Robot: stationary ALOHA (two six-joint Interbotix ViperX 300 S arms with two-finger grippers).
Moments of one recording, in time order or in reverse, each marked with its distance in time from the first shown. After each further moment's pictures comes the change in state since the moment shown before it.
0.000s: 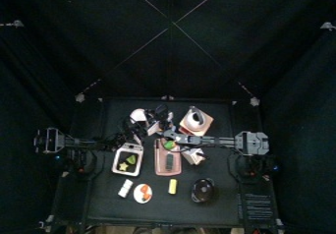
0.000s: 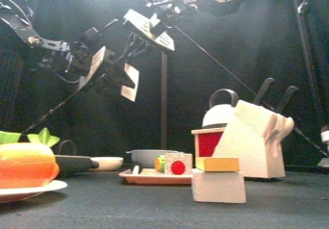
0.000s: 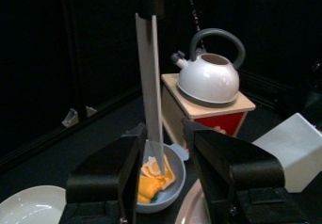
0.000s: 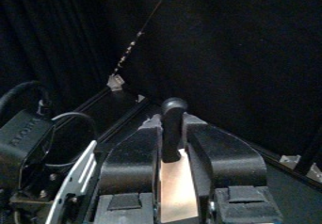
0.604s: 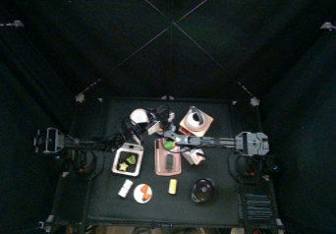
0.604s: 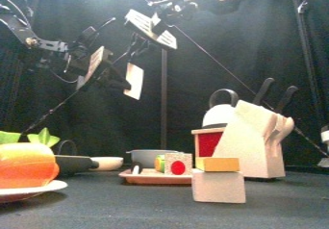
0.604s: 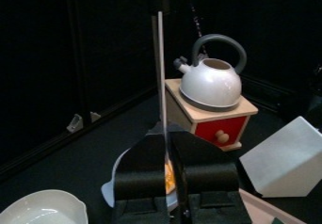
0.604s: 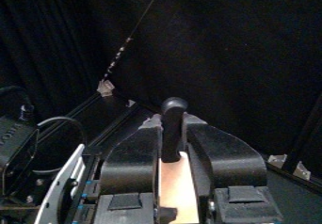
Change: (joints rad) left arm -0.002 -0.009 0.015 0.012 -0.038 0.002; right arm 0.028 0.000 0.002 -0.006 0.066 0.006
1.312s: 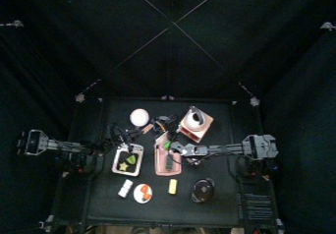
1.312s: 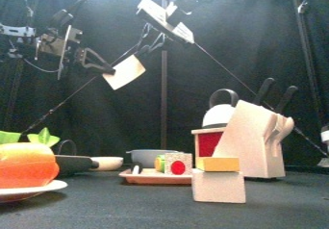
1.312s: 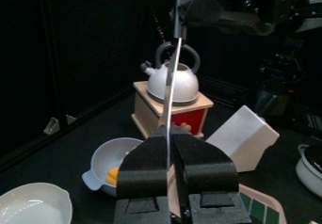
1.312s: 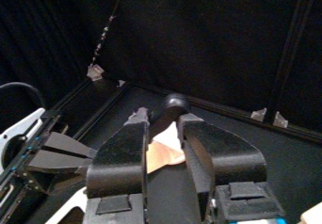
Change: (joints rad) left arm -0.092 -0.250 0.158 0.023 0.023 0.006; right arm 0.091 -0.092 0.152 0.089 0.193 0.083
